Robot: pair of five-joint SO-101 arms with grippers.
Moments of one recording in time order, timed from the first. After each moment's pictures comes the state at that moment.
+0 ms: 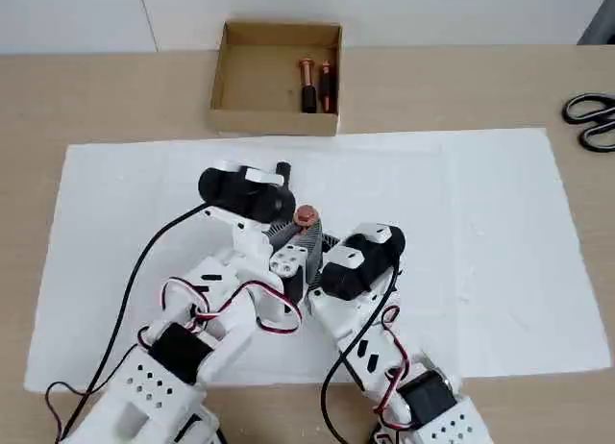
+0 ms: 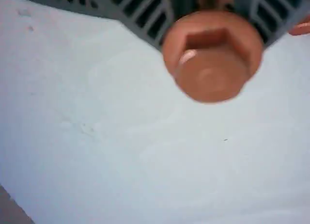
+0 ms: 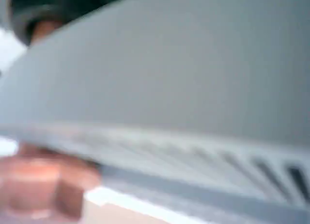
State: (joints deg) left arm 31.4 -60.8 66.0 33.9 22.5; right arm -34.5 -99.9 96.2 26.0 -5.7
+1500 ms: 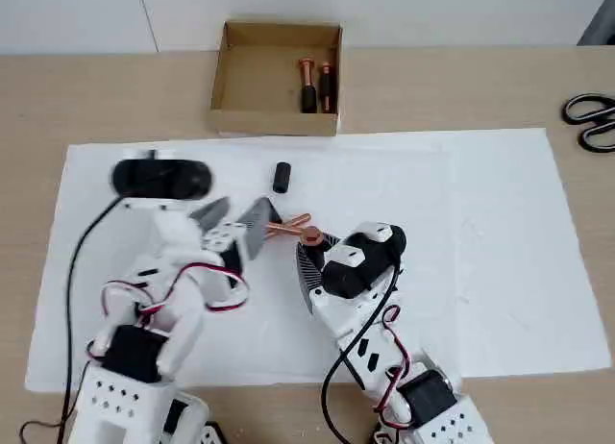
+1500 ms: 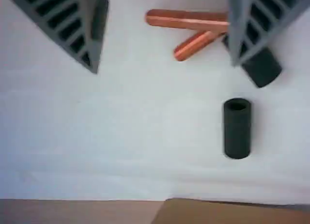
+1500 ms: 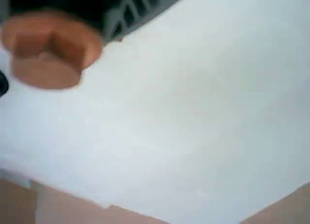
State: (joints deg) left arm 12.2 -68.4 61.0 49.2 22.5; right arm -34.4 -99.7 96.2 26.0 -5.7
